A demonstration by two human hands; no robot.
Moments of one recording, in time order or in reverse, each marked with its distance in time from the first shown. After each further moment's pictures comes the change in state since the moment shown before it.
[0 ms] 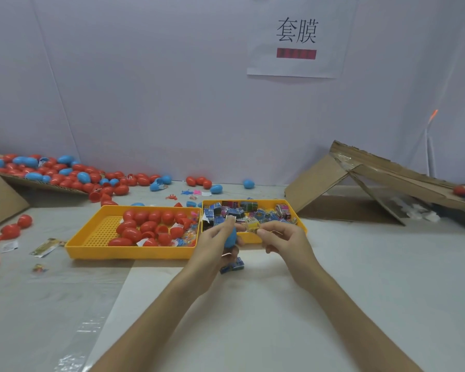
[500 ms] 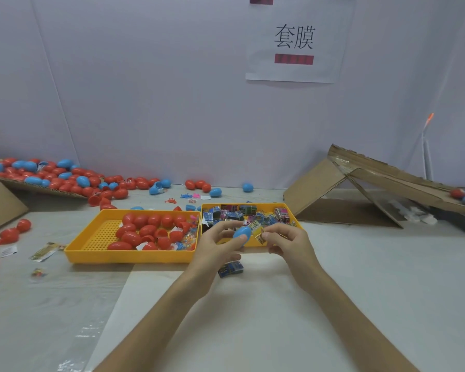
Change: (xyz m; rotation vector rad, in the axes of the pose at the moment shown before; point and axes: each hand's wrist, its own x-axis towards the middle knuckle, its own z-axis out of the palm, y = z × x) left_hand -0.002 0.000 -0.001 0.070 -0.039 0.112; right_hand 0.004 0.000 -0.004 0.022 0.096 0.084
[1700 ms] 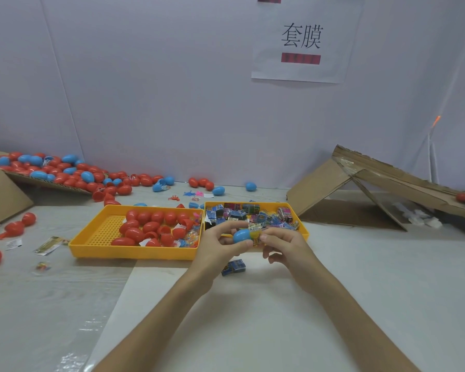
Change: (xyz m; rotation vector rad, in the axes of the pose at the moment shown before) left_hand -0.001 0.001 0.001 0.140 0.021 0.085; right_hand -0.005 -0.006 0.001 0.015 -0.211 0.100
